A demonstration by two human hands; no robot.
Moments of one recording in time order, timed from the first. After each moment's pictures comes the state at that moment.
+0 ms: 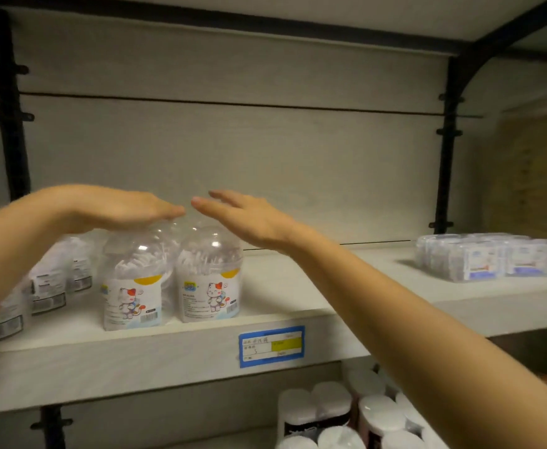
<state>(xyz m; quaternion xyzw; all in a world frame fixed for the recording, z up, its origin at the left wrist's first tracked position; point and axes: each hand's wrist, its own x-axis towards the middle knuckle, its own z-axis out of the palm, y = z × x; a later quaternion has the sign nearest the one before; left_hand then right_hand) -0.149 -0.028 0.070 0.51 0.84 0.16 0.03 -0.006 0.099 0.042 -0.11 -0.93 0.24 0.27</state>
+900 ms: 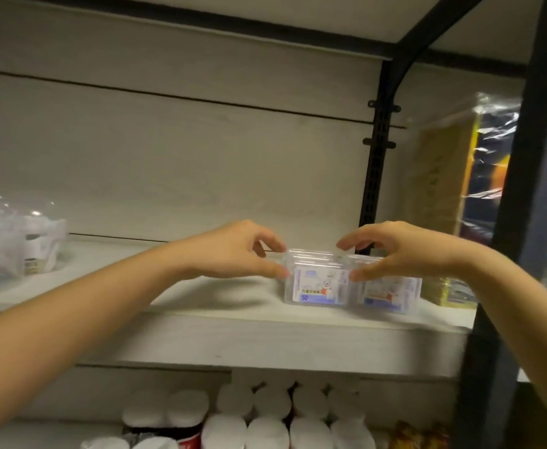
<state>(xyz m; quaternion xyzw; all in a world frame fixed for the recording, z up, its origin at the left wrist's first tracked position) 0.128 0.215 0.020 0.61 0.75 0.27 0.00 0.301 0.382 0.048 -0.16 -0.98 0.05 0.09</state>
